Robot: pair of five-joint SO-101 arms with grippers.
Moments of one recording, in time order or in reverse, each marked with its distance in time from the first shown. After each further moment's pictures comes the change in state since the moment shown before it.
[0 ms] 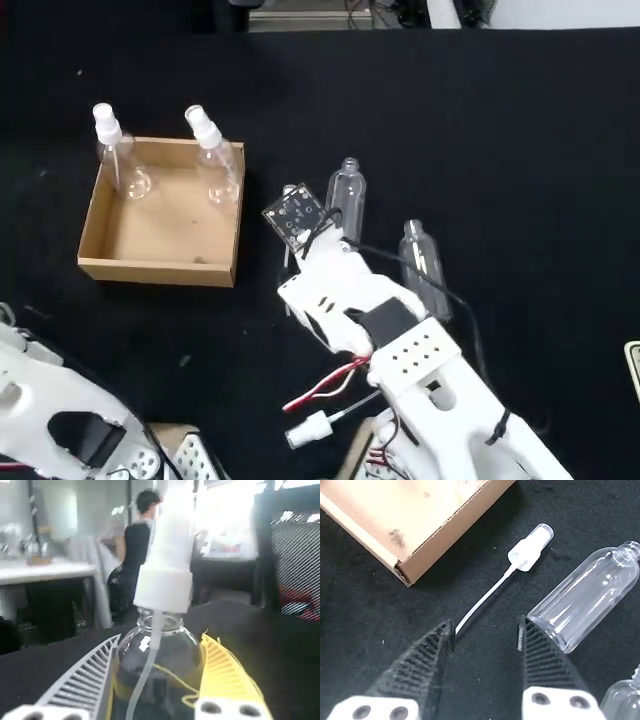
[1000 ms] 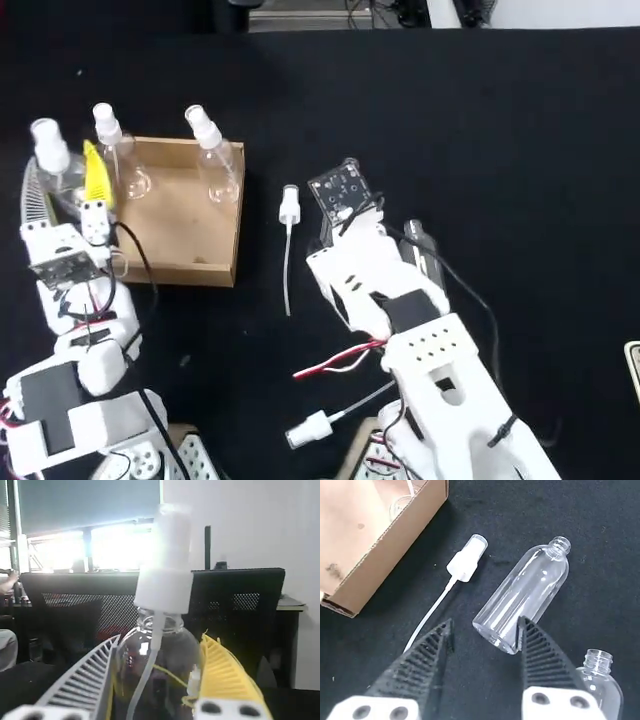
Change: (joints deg) left arm 38.4 -39.4 19.7 12.3 0.0; right arm 10.0 0.0 1.1 -5.9 -0.1
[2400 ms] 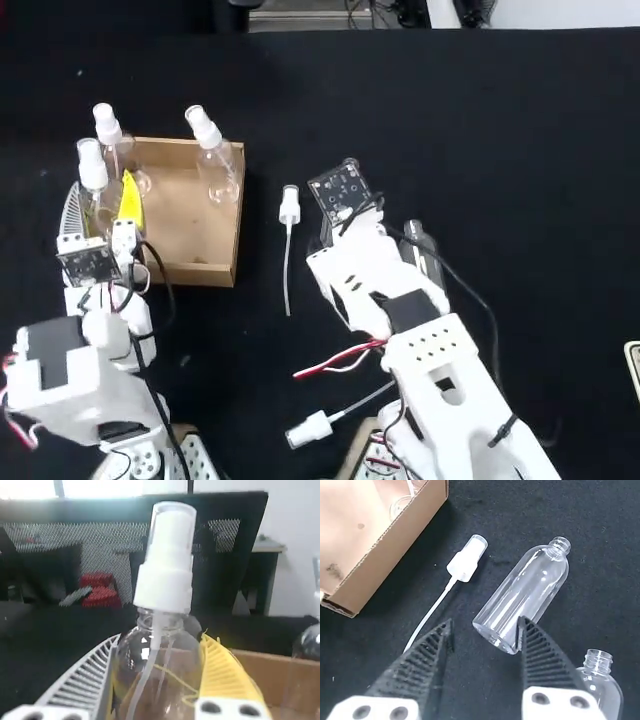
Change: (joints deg) left arm 3.3 16.4 2.0 -3.7 0.0; right arm 0.0 0.0 0.0 0.0 0.0
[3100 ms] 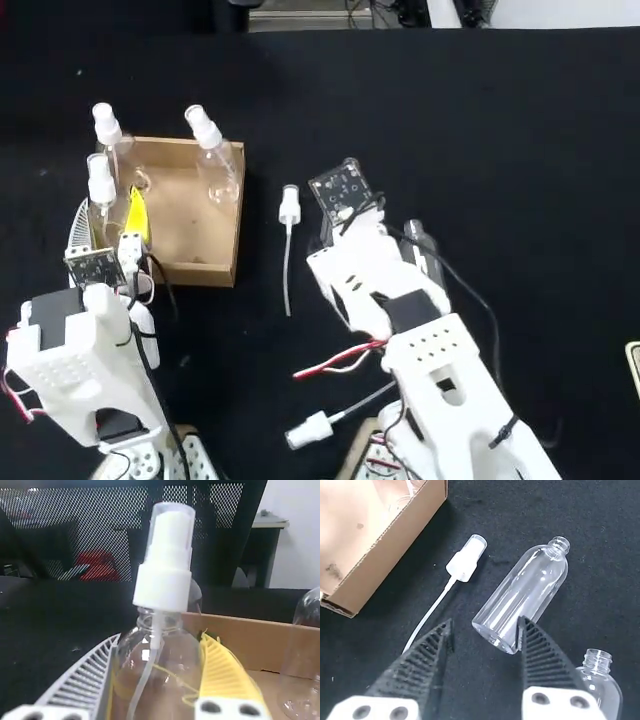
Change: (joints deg) left arm 0.0 8.5 -0.1 -4.0 -0.1; right arm 0.1 0.0 0.0 0.0 0.0
